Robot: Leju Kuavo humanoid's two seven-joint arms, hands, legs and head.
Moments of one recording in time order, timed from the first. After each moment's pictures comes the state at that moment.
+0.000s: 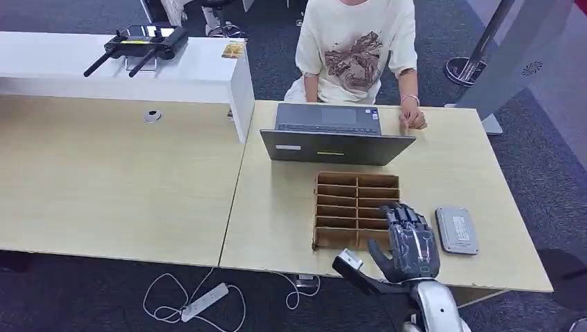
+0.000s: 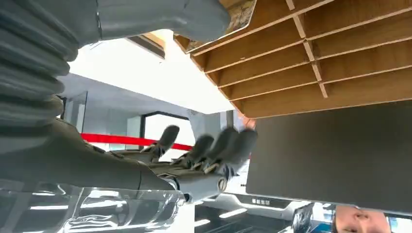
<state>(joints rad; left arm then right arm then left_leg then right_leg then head) -0.19 -0.14 -1.55 -0.12 0.66 0.05 0.08 0.03 -0.05 0.26 -1.65 1.42 -0.11 0.12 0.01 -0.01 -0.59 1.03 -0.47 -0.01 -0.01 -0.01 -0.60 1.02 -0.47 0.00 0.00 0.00</state>
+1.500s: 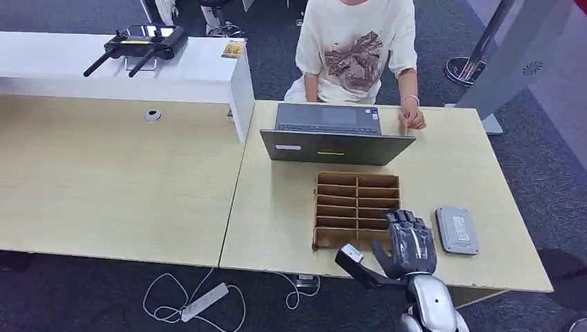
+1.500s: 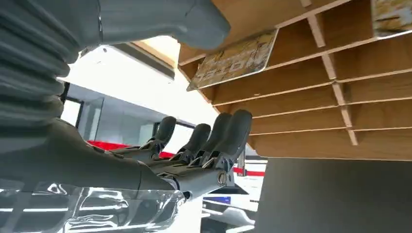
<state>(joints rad) -0.20 -0.14 -1.55 -0.12 0.62 0.03 0.08 -0.03 -0.05 0.24 -1.51 1.44 -0.11 0.16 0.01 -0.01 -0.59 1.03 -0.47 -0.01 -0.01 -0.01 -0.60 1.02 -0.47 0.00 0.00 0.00</state>
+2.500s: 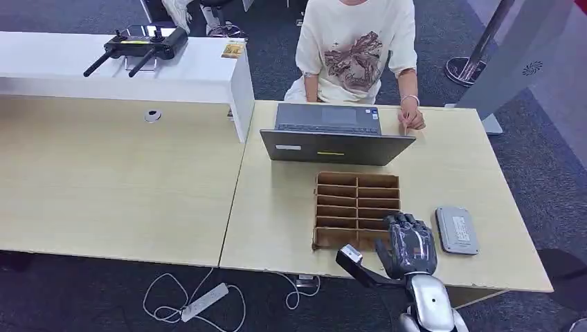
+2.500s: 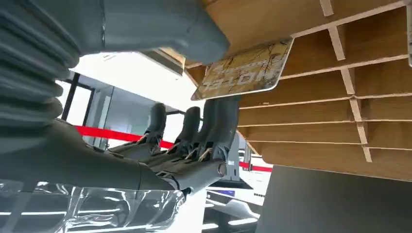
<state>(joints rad) -0.20 -0.14 -1.55 -0.12 0.61 0.03 0.08 -0.04 -0.05 0.24 -1.48 1.50 -0.11 0.19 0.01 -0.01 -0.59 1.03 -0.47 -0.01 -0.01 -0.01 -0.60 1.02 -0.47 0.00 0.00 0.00</state>
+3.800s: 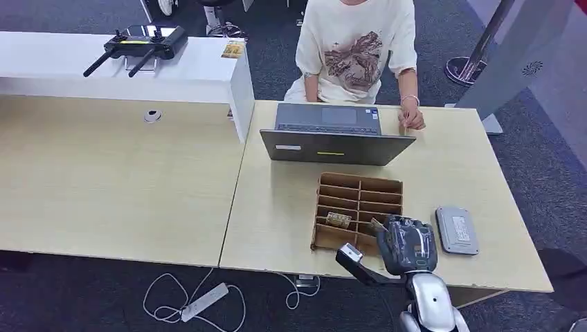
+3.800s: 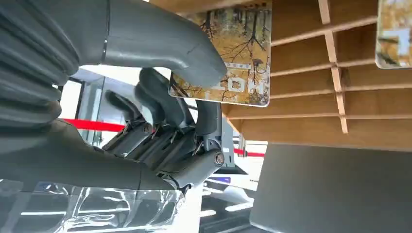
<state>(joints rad) -0.20 -0.13 -1.55 -0.12 0.60 0.02 0.07 -0.05 -0.05 0.24 -1.48 1.51 -0.19 0.15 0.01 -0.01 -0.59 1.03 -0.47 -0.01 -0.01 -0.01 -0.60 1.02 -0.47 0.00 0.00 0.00</state>
